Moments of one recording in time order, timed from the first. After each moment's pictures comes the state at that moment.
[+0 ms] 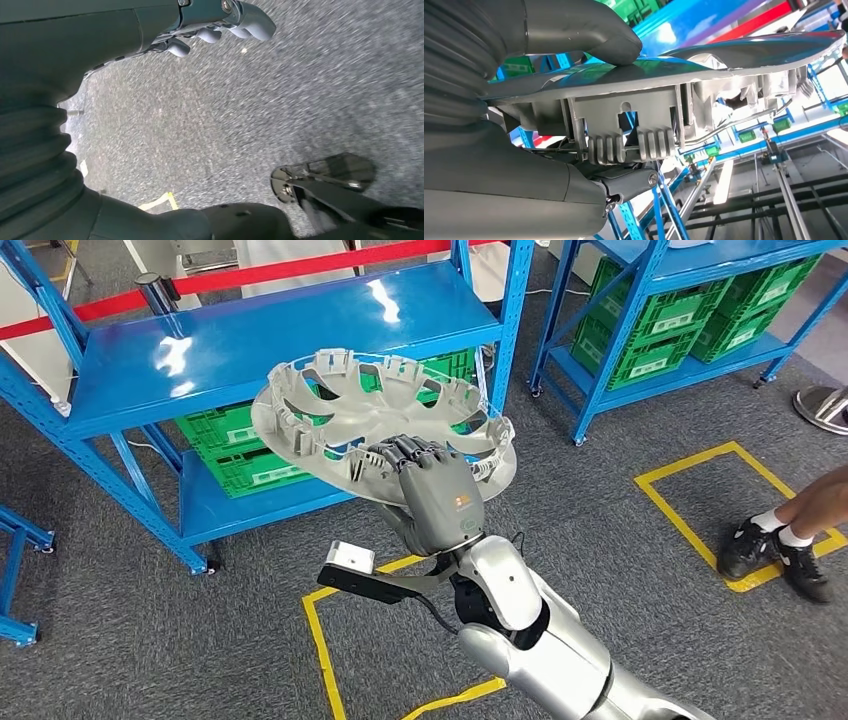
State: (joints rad) left arm -0.08 -0.16 1.03 -0.19 -1.32 0.07 -0.04; right arm -0.35 -0.07 0.66 -1.56 1.23 -0.35 0.14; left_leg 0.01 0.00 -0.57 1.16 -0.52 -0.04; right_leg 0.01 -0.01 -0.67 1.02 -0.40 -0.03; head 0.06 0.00
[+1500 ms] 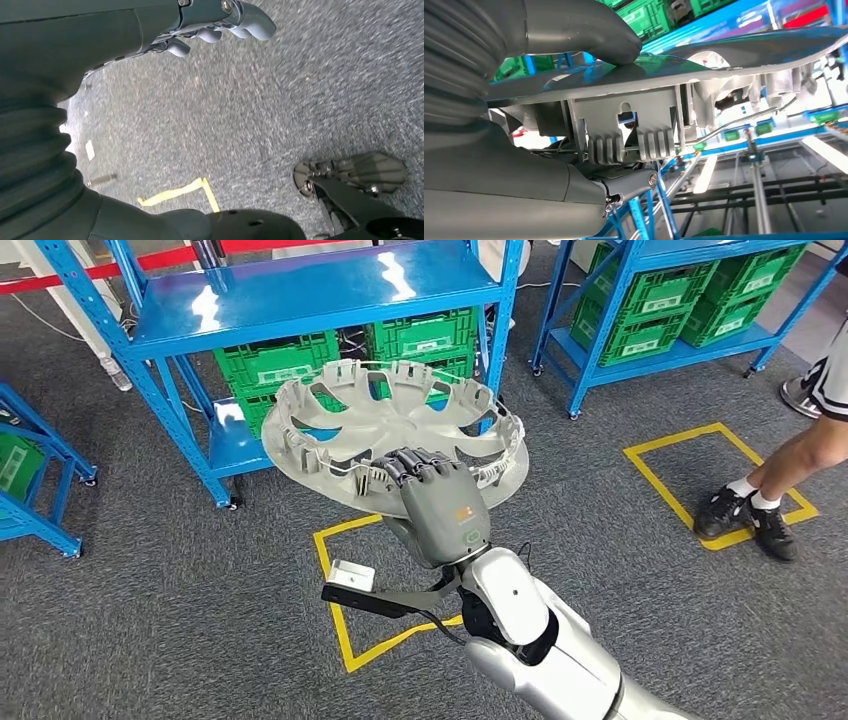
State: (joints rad) left arm -0.07 -0.16 1.03 -0.19 -1.32 0.07 -0.04; right arm -0.31 -0.08 0.66 -1.61 1.33 -0.27 0.15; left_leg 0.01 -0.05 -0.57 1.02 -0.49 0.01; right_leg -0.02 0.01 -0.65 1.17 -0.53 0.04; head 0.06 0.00
